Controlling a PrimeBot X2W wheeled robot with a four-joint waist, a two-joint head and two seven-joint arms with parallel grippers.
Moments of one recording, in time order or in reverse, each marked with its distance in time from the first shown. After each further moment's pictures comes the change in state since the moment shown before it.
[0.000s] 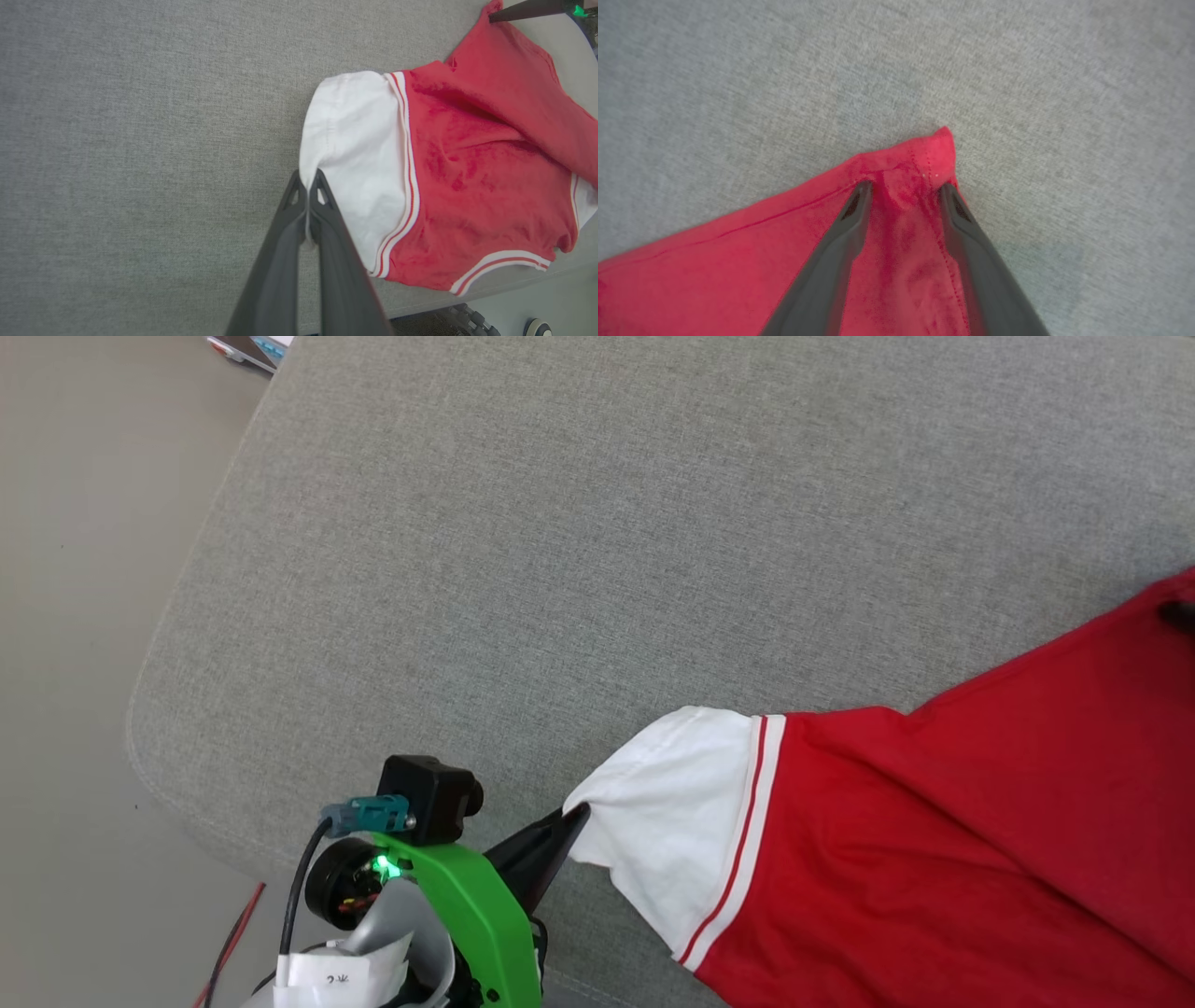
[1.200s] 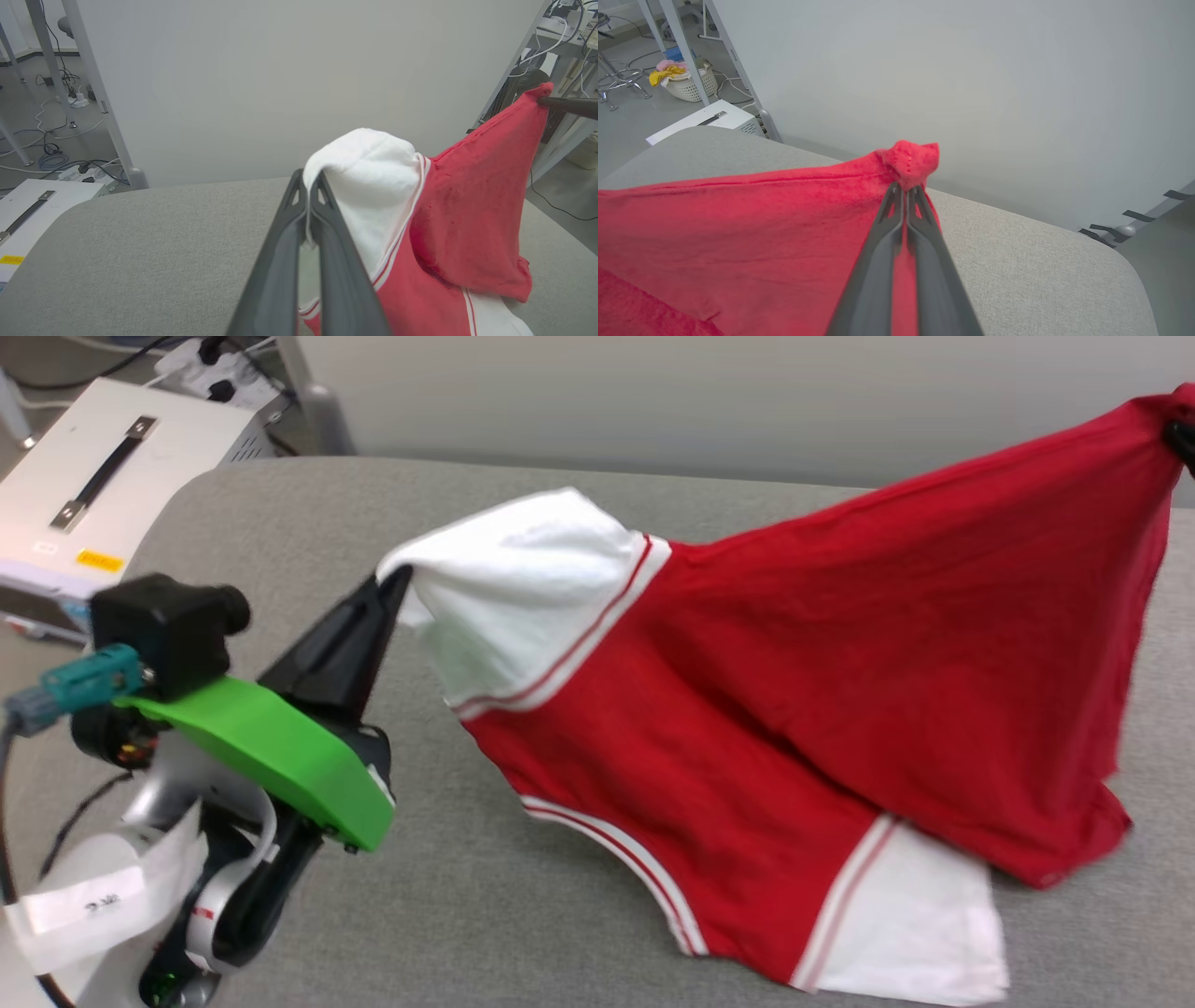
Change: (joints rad) left arm -0.145 0.140 0.248 -0.169 0.026 0.108 -0.030; right arm 0.035 -0.067 0.028 -0.277 0.263 0.000 -0.495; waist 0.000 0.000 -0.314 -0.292
